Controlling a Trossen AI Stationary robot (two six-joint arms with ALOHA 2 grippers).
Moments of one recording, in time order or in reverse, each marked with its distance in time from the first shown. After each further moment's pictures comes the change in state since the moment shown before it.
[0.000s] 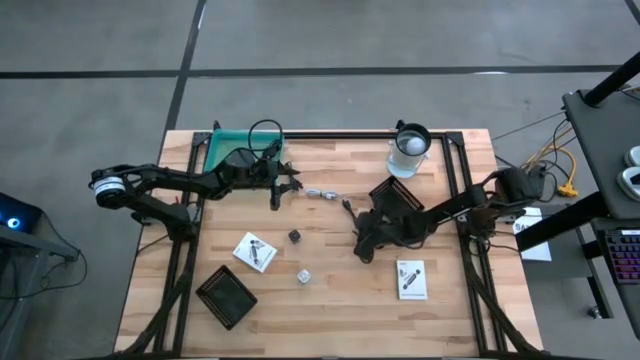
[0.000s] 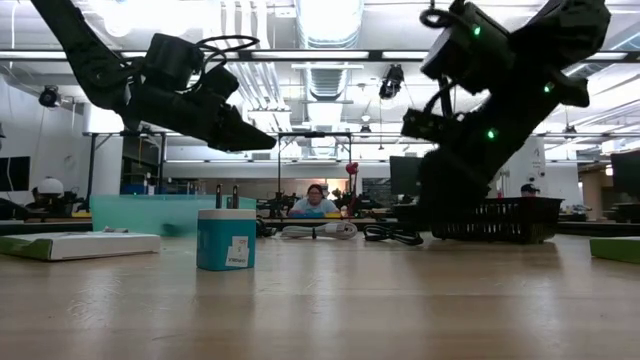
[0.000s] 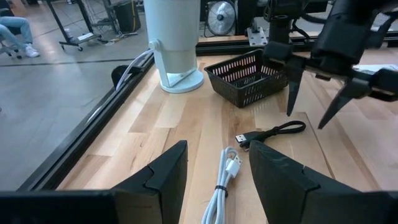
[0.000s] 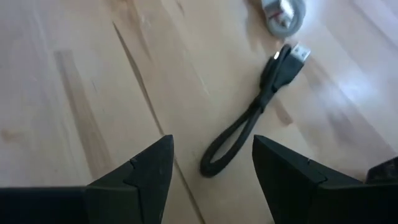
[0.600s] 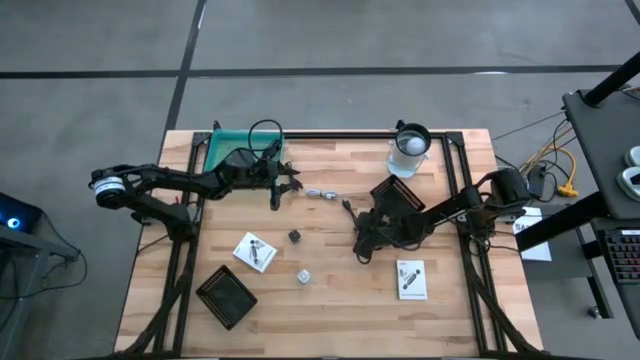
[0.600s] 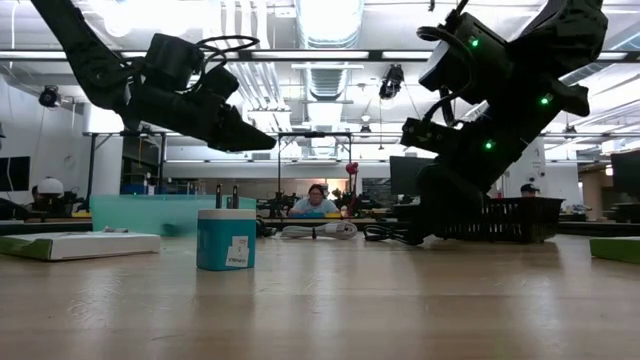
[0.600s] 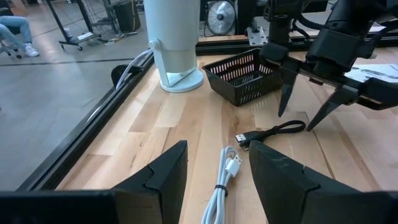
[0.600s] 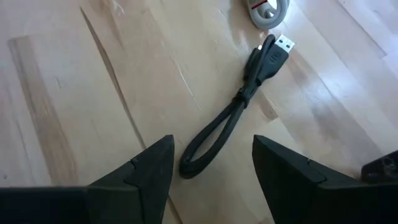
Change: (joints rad) left arm 0.000 0.000 0.000 -0.002 0.000 0.000; right arm -0.001 0.035 0.000 0.008 0.071 0.003
